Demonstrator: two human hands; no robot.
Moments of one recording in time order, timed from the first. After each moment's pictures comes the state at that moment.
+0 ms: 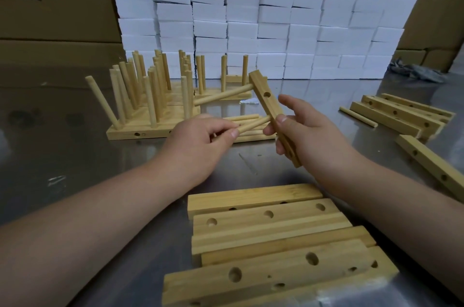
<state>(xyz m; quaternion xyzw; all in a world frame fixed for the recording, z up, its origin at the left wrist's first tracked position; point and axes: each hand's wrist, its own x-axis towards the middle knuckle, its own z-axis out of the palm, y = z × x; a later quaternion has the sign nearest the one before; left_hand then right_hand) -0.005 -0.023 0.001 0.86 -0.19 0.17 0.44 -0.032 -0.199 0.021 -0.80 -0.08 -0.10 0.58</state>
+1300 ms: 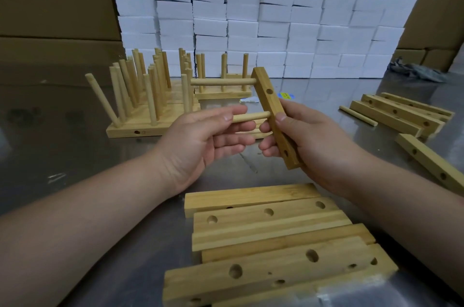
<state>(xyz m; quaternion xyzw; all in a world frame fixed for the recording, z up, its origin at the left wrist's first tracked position) -0.017 -0.027 0.013 0.58 -0.20 -0.07 0.78 -0.030 -0.195 0.021 -0.70 -0.13 -0.02 0.70</state>
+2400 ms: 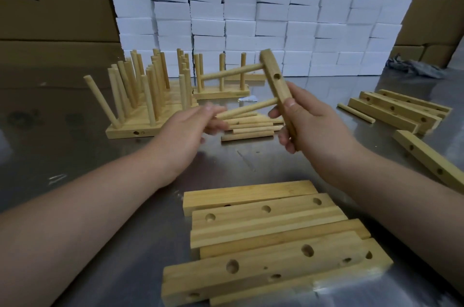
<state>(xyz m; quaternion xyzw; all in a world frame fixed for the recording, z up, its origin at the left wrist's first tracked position) -0.004 -0.017 0.014 0.80 -0.15 0.07 0.58 -0.026 -0.203 0.024 -0.78 -0.09 -0.14 0.61</state>
